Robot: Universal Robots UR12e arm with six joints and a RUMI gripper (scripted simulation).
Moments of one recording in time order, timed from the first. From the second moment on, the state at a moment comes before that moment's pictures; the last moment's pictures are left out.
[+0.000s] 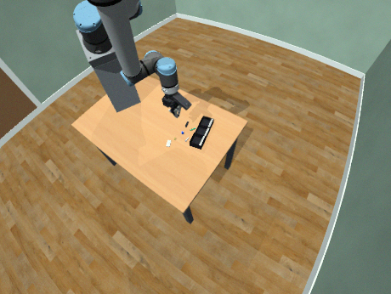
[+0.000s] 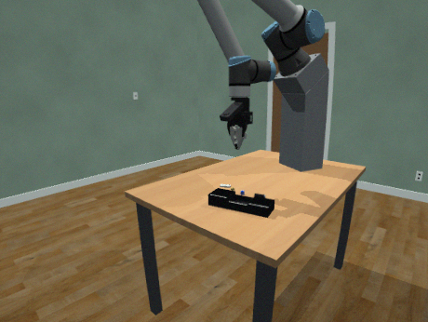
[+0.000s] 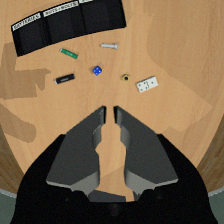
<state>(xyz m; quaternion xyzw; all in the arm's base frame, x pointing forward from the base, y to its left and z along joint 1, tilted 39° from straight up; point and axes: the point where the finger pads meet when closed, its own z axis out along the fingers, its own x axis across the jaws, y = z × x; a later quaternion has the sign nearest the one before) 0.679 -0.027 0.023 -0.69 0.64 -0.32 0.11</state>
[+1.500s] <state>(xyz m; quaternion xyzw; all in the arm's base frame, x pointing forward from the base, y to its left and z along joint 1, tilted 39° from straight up) 0.854 -0.035 -0.033 -0.75 0.57 -0.33 0.08</state>
